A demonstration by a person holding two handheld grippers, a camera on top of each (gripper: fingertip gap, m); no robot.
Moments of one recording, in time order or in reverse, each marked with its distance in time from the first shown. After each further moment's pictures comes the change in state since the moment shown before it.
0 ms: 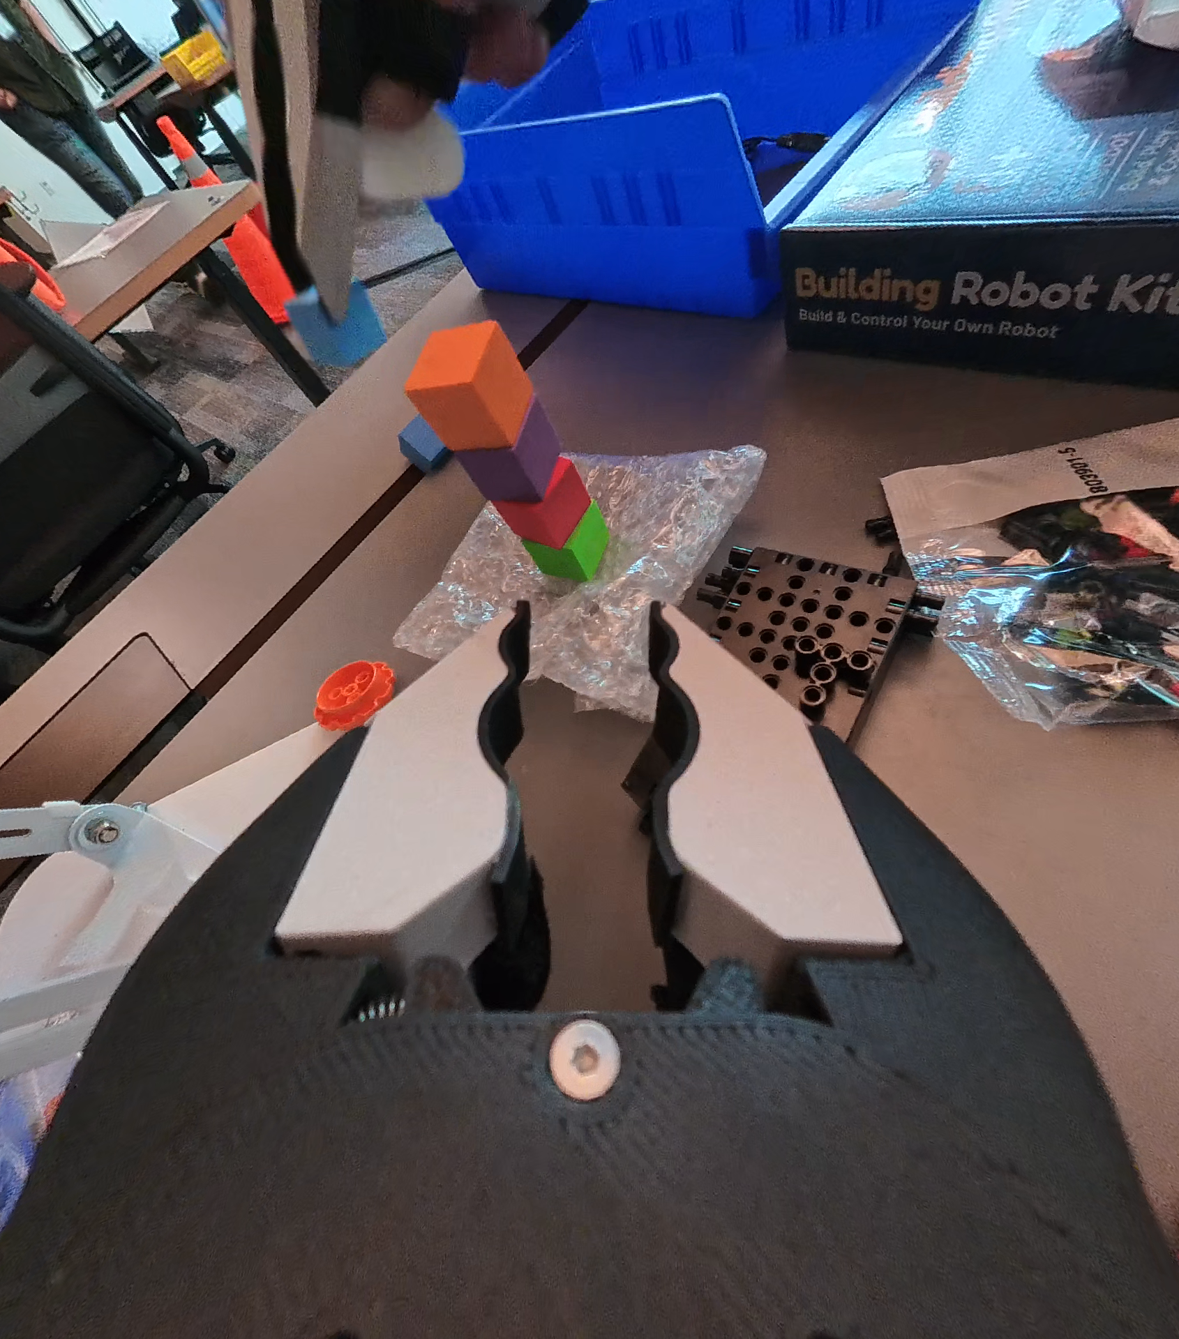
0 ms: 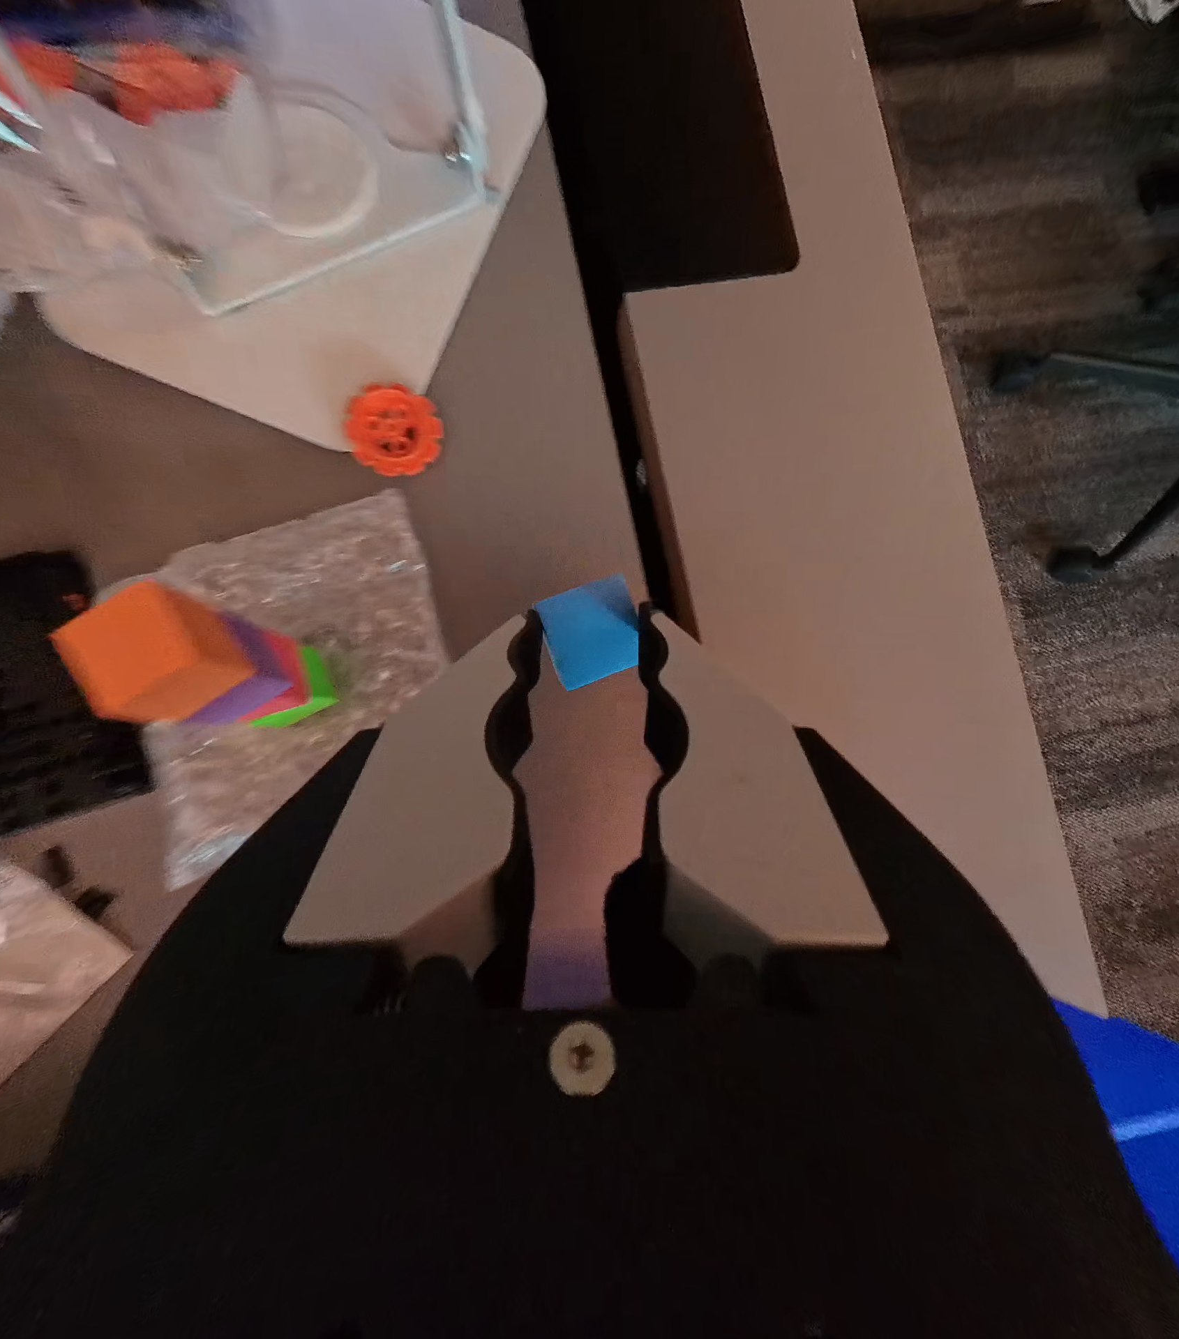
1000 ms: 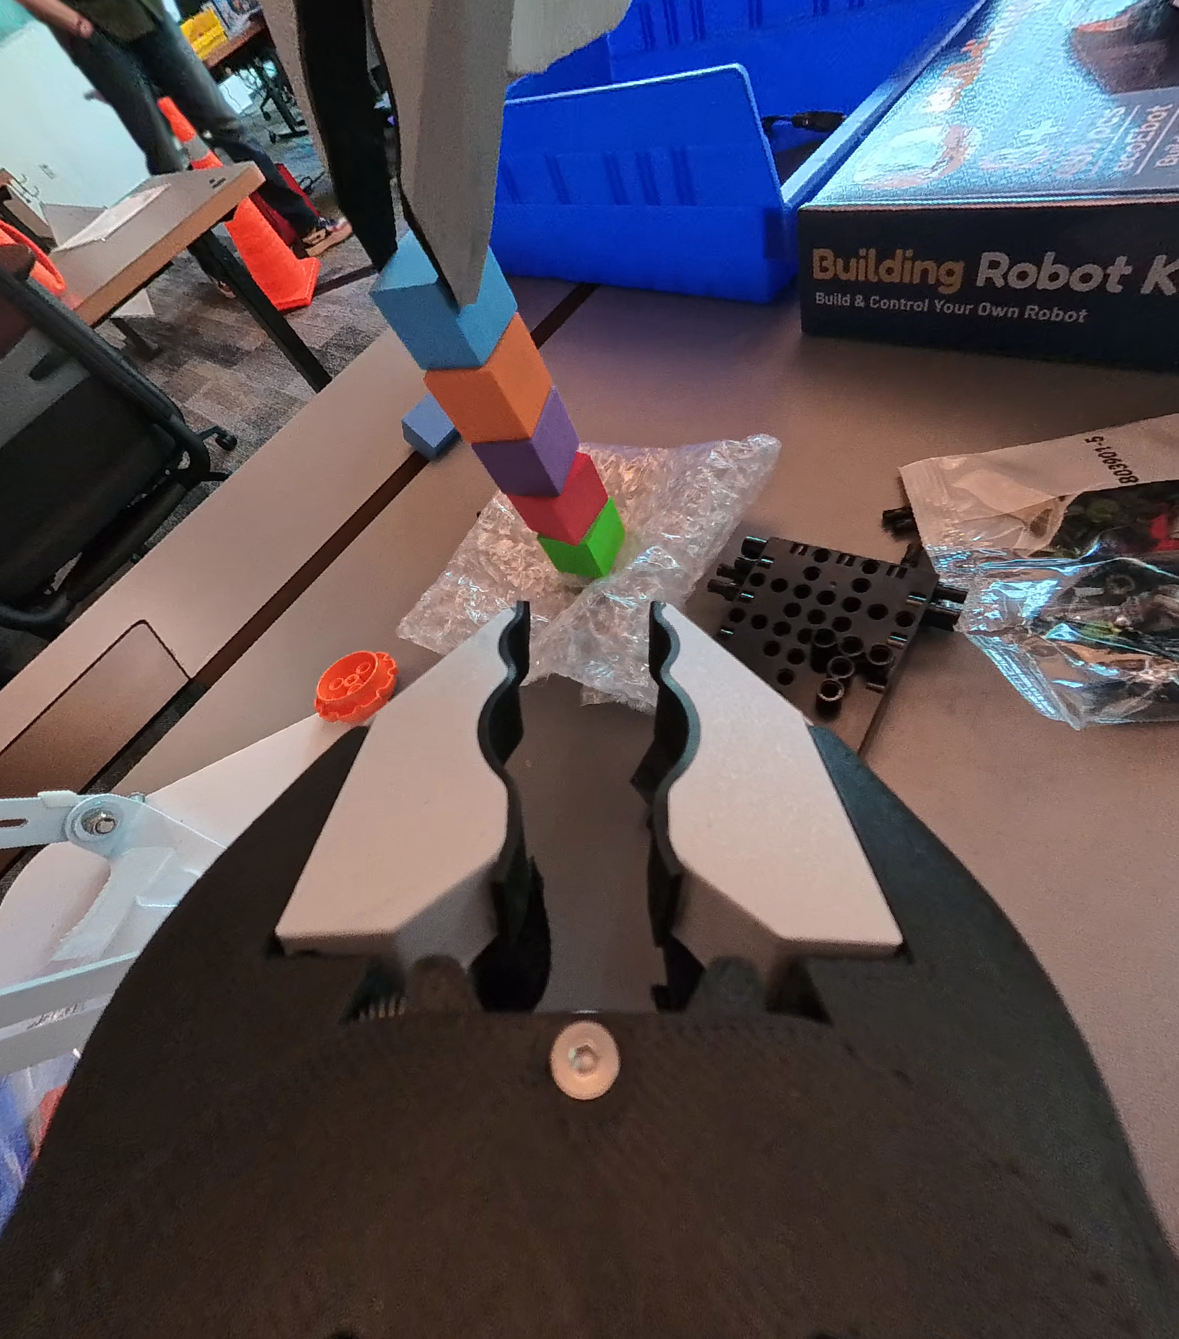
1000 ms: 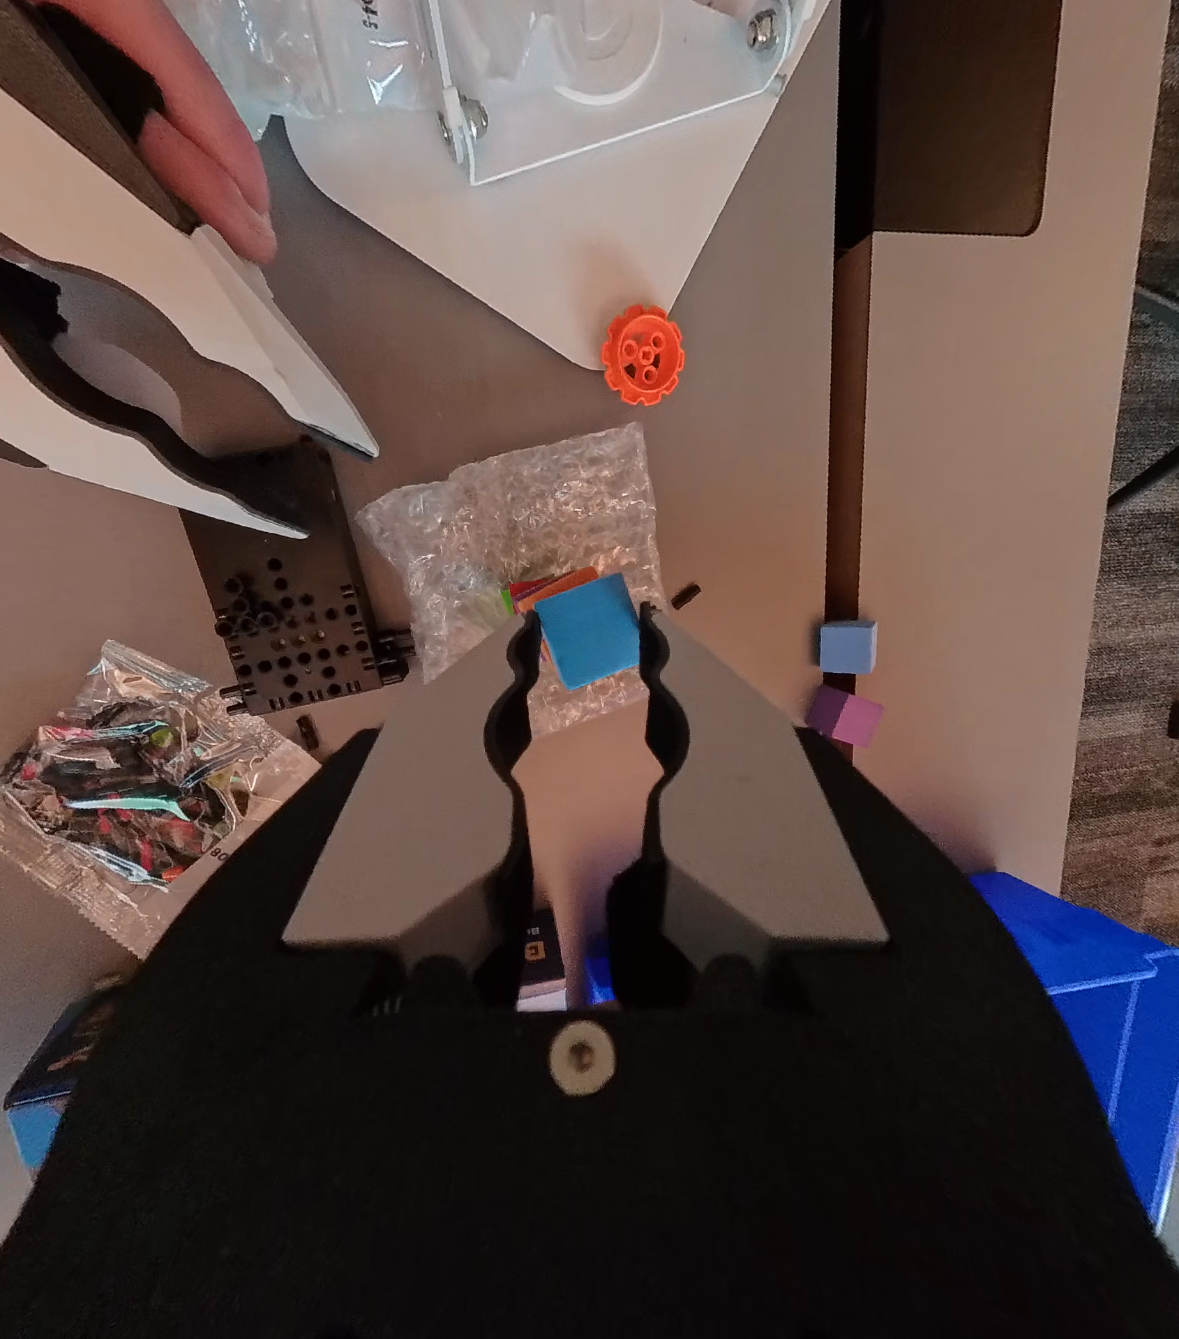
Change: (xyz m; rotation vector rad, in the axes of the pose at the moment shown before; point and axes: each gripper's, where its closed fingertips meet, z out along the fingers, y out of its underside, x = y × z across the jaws) left arm -0.004 0.005 0.003 -0.013 -0.007 -0.006; right arm -0.112 -0.009 -0.032 -0.252 0.010 -0.166
